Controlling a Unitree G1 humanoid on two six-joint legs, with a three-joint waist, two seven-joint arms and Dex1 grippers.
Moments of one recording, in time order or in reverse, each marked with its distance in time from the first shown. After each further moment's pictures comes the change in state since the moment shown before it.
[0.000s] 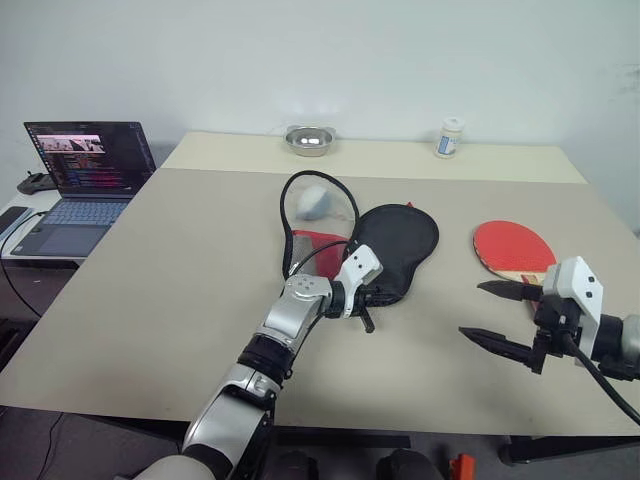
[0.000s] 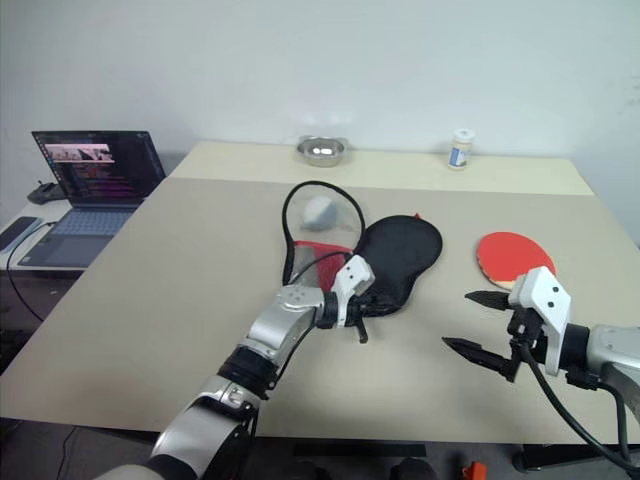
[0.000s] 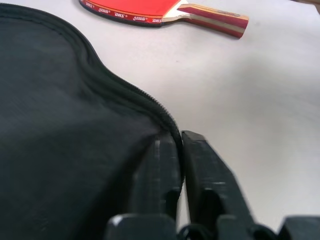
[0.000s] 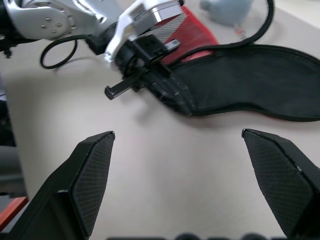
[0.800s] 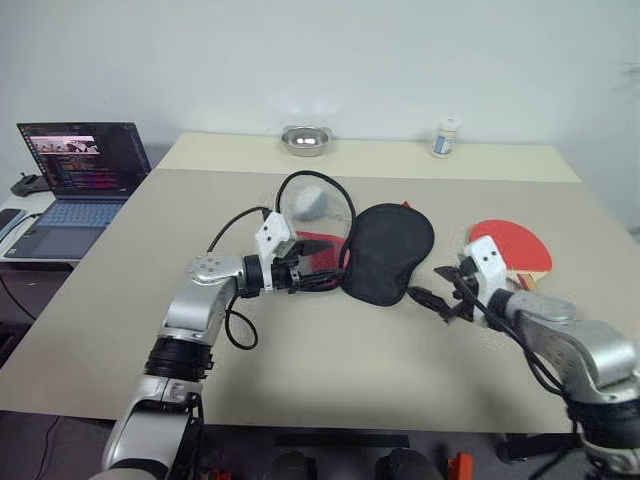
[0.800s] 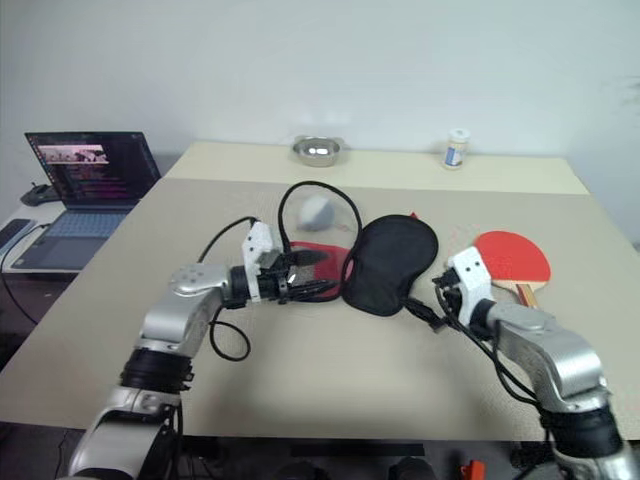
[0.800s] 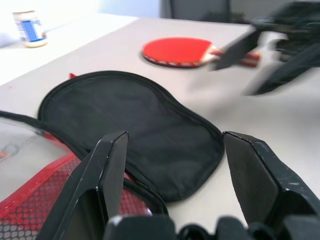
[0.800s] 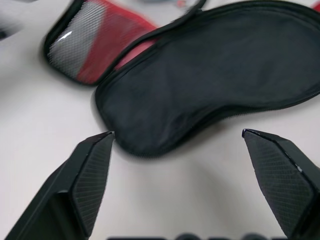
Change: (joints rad) left arm 0.105 0.404 0.183 -0.266 -0.193 -0.053 -0.188; right arm -0.433 0.413 0.354 0.331 -0.170 0.283 -0.434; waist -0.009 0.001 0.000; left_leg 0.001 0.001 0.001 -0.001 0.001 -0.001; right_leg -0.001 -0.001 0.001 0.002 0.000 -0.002
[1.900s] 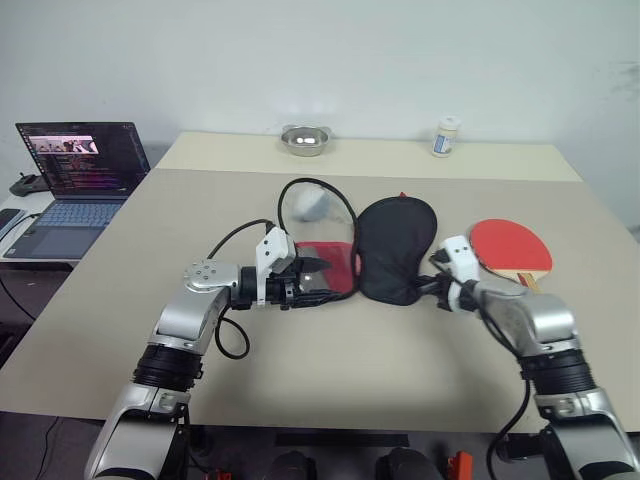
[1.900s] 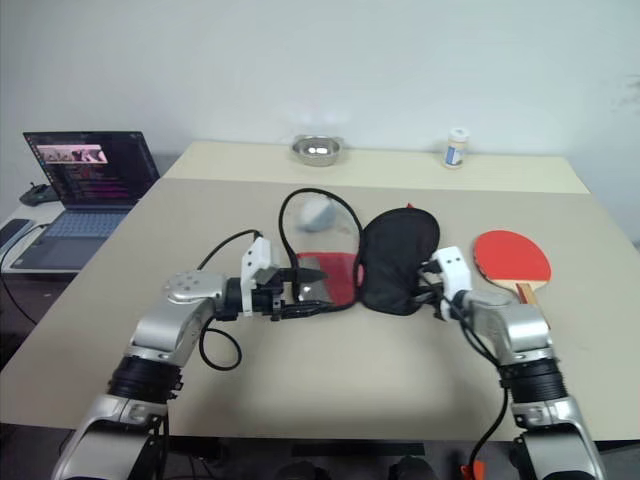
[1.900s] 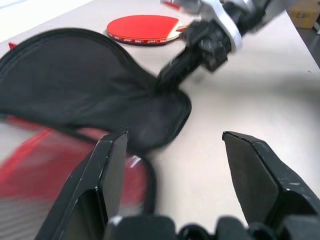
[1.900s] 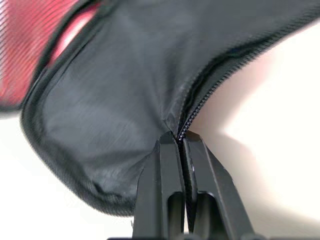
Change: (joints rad) left arm 0.024 0.007 -0.041 -0.019 -0.018 0.015 -0.056; right arm -0.157 0.043 0.001 0.346 -0.145 0.013 0.083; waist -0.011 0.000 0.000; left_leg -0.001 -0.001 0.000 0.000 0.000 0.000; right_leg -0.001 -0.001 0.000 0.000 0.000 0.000
